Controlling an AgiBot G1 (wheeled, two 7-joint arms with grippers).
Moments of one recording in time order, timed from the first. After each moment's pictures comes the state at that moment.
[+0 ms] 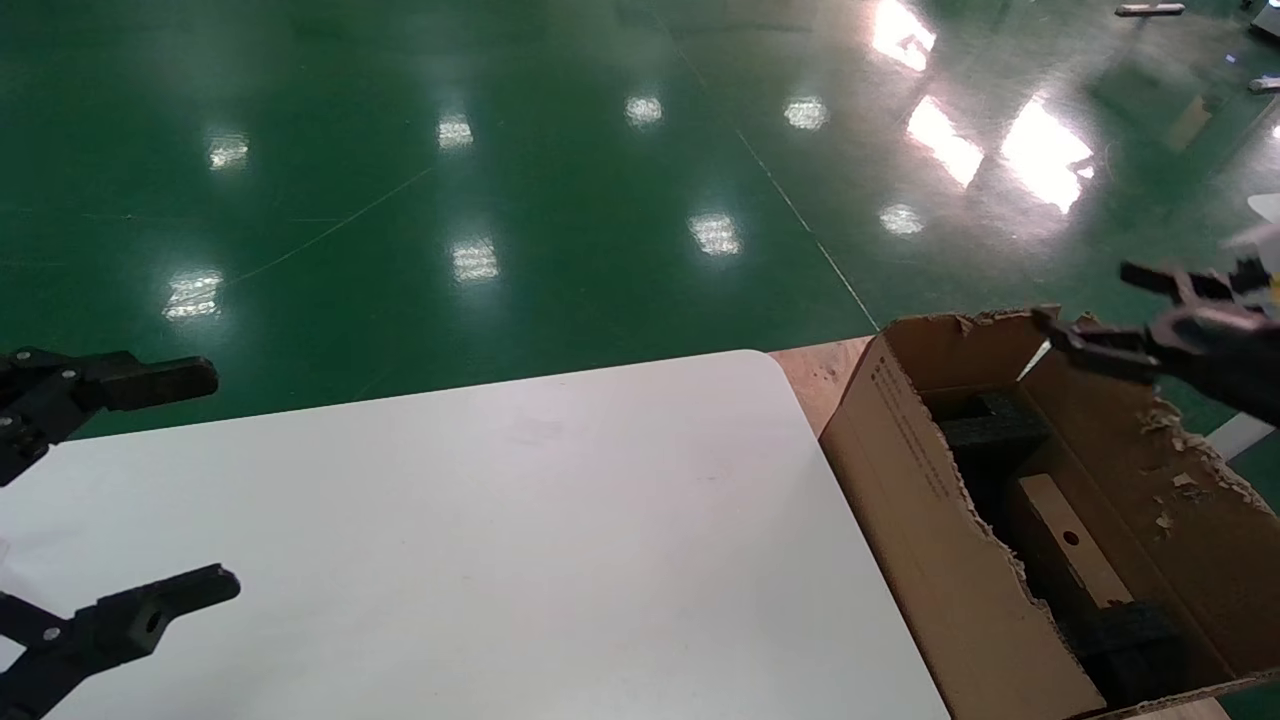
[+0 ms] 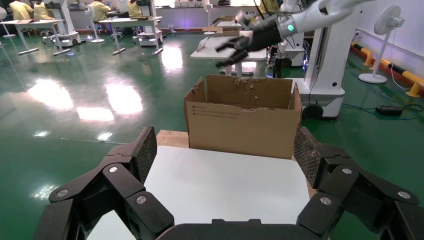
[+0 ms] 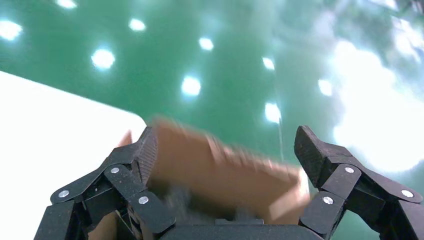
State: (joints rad) left arm -1.09 0.57 0.37 -1.24 0.66 1.45 -0.13; right arm 2.23 -0.16 -2.69 0.89 0.73 -0.81 -0.79
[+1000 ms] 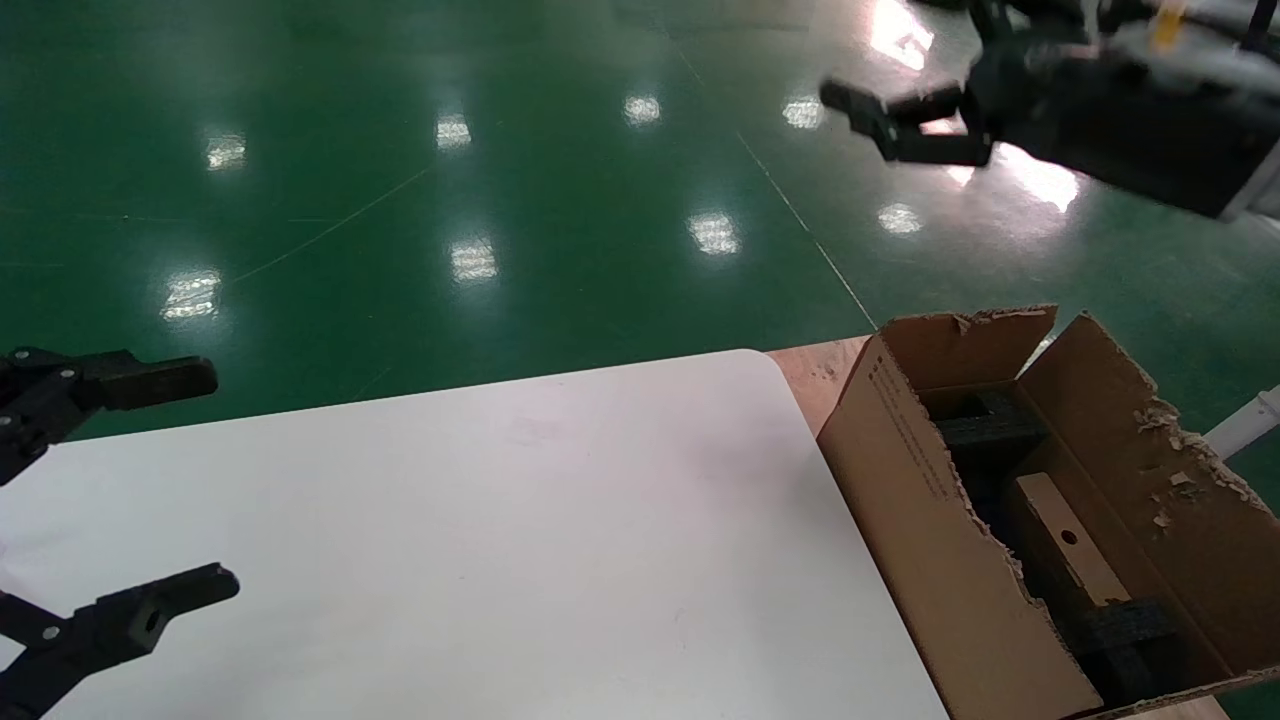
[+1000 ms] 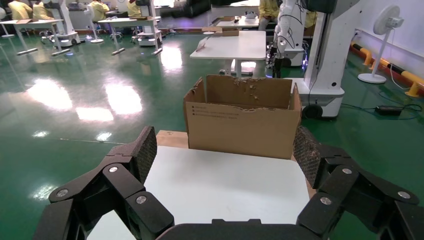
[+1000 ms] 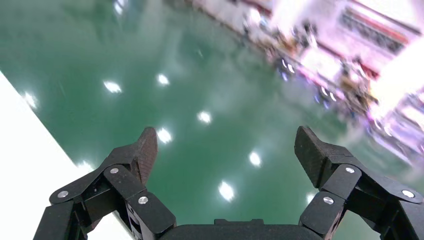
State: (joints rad) left arm -1.09 0.57 0.37 -1.24 0.65 1.45 -0.13; right arm 2.32 -0.36 -2.42 1.02 0.52 -0.96 -0.80
